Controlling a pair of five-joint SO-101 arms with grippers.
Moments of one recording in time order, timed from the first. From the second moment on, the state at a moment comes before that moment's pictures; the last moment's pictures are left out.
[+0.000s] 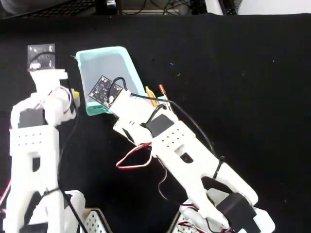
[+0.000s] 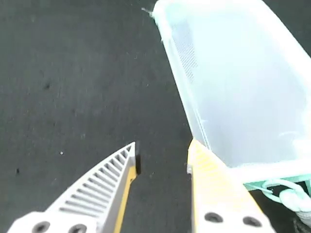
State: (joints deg) left arm -12.7 -38.5 40.8 53.7 -2.6; right arm -36.9 -19.3 39.3 40.9 22.0
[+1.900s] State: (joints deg) left arm -2.0 -74.1 53.9 57.6 3.4; right arm -41.1 -22.5 10.4 63.6 26.9
